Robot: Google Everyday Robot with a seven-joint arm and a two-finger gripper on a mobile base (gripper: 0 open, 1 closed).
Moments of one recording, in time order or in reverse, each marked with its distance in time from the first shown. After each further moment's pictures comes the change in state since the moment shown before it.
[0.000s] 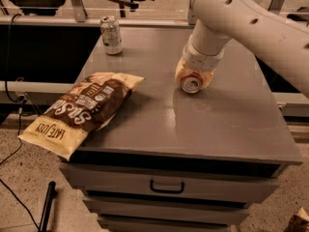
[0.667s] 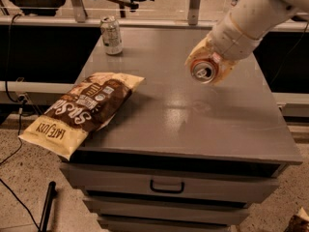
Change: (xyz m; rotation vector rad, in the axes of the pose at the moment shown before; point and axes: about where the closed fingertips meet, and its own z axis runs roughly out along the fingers) arm -0.033 0.006 -0.088 0.269 -0.127 0.319
